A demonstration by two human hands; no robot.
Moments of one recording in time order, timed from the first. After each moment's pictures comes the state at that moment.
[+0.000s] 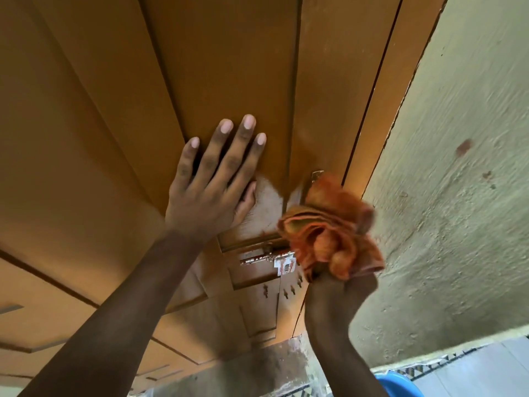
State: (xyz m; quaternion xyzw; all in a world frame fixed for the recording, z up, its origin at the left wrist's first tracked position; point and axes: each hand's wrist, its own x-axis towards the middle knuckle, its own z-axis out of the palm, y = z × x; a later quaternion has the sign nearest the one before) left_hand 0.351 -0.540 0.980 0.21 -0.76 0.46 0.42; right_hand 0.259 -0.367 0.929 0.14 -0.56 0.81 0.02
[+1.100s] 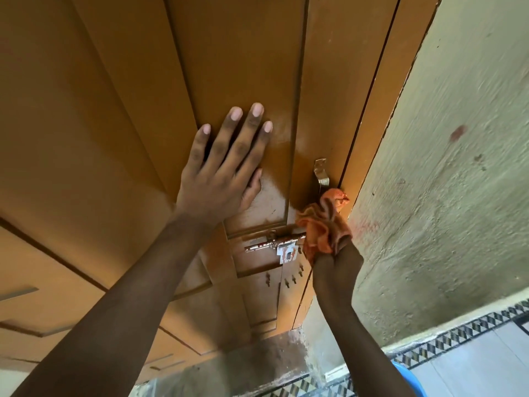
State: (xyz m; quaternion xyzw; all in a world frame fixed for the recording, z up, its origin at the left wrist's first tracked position) left_hand 0.353 -0.537 0.982 0.21 -0.76 0.46 0.40; right_hand 0.233 -0.358 0.886 0.24 -0.72 0.65 -0.04
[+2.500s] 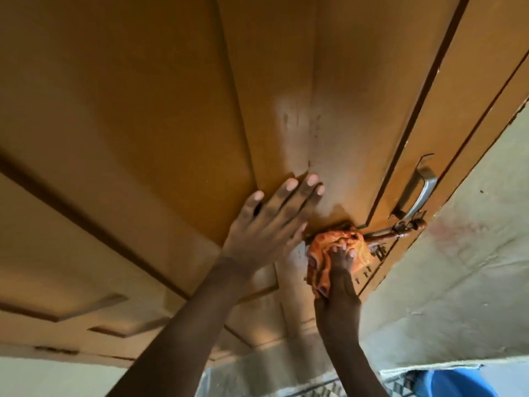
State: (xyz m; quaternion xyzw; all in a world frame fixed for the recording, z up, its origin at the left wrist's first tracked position) left_hand 0.432 -0.577 0.908 0.15 -0.79 0.46 0.37; right_hand 0.352 -0.414 0.794 0.39 -0.79 0.48 0.01
